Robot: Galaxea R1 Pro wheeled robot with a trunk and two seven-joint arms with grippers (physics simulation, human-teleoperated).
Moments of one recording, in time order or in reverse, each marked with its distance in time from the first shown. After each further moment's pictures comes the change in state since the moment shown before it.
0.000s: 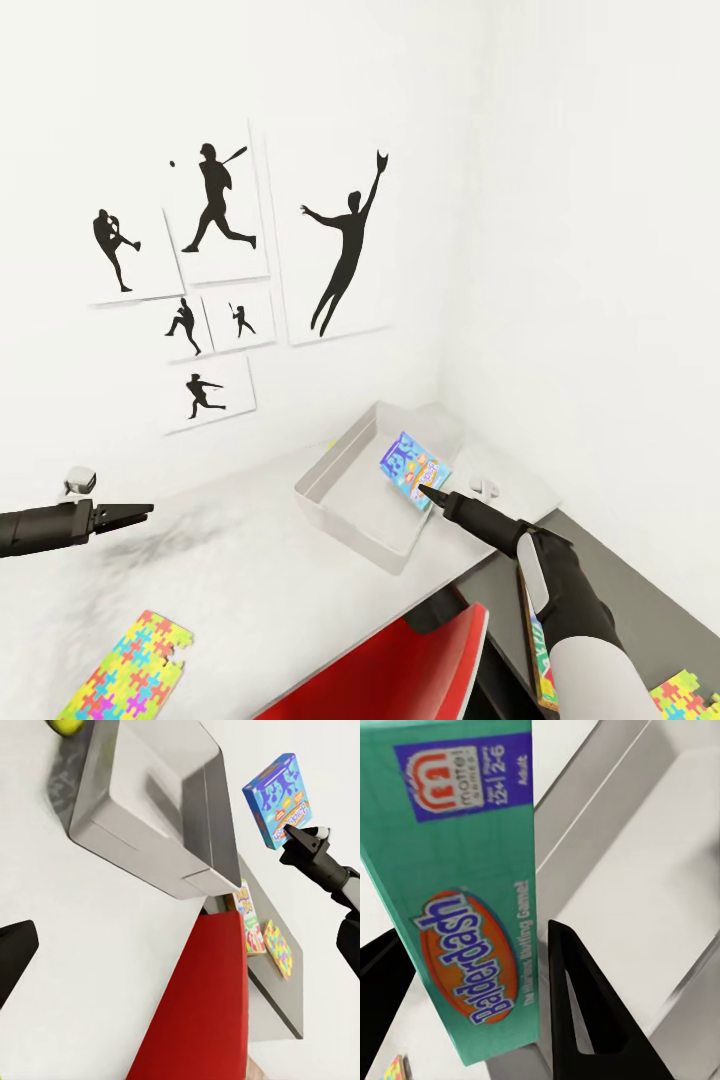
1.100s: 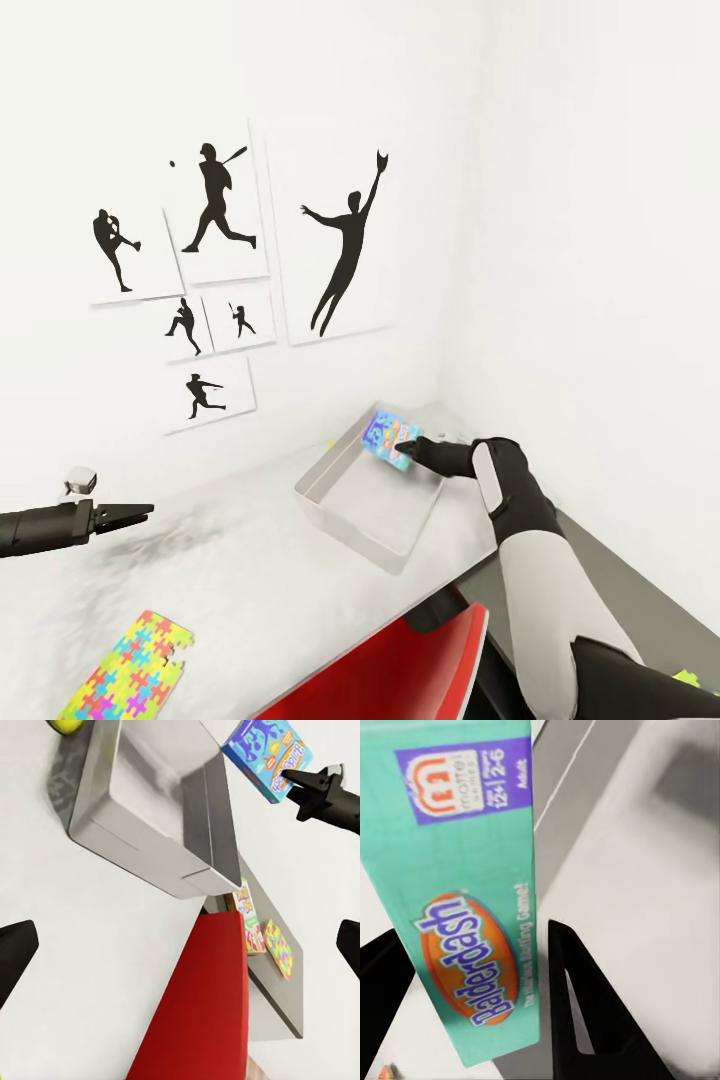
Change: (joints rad) left arm 0.000 -0.001 -0.001 0.000 -0.001 0.000 0.000; right arm -0.294 0.095 0.071 0.060 0.000 0.373 -0.481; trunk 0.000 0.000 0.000
